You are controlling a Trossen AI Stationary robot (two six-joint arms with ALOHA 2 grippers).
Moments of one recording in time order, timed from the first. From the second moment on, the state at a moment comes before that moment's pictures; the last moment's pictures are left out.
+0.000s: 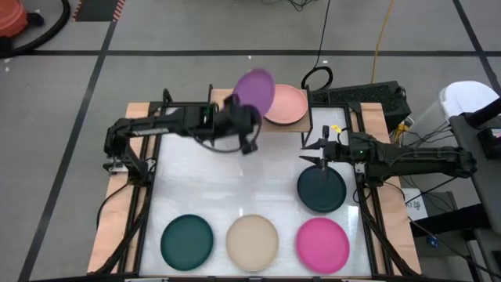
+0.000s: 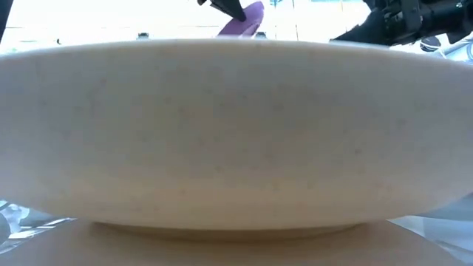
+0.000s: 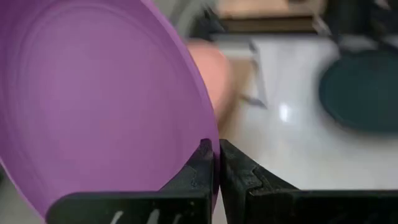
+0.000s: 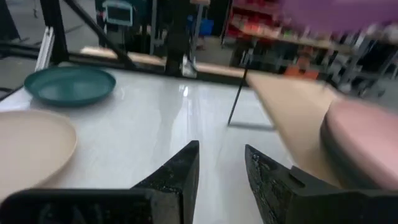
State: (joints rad) left arm 0.08 1.73 1.88 -0.82 -0.44 0.09; right arm -0.12 0.65 0.39 0.06 -0.03 -0.17
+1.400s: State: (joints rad) left arm 0.23 1.80 1.85 -0.53 -0.21 0.22; right arm -0.08 0.66 0.34 0.07 -0.05 -0.06
